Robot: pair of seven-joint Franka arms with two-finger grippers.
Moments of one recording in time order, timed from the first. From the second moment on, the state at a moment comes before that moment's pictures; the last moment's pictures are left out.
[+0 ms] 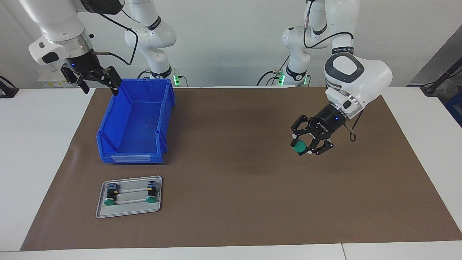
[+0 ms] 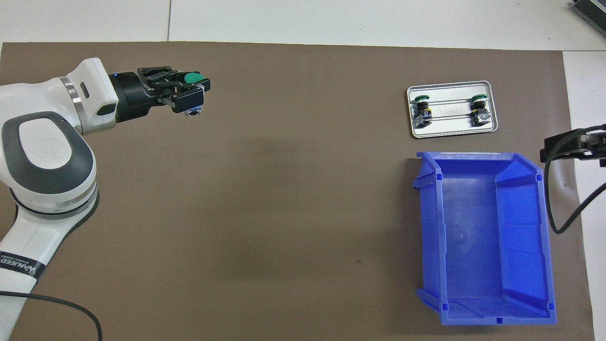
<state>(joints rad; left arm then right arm) -0.12 0.14 -0.10 -1.83 -1.14 2.40 1.05 0.09 -0.01 -0.11 -1.53 -0.04 1.50 0.08</state>
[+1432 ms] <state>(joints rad) -0.11 0.06 -0.10 -2.16 -1.17 2.30 1.58 0.10 -0.01 -0.11 -1.53 -0.04 1.50 0.08</state>
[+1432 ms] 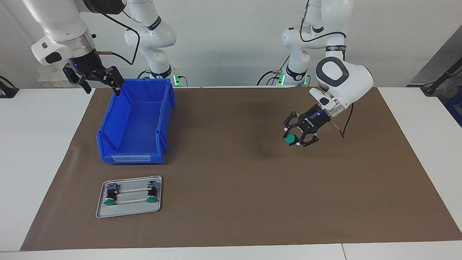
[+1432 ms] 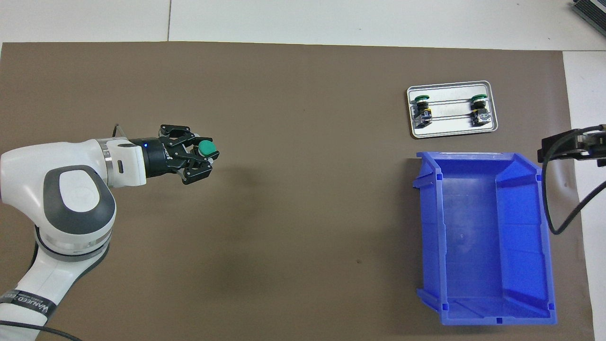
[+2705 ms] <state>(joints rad) -0.08 0.21 -0.11 -2.17 -1.41 2.24 1.94 0.10 -0.01 -0.11 -1.53 -0.04 1.50 0.08</state>
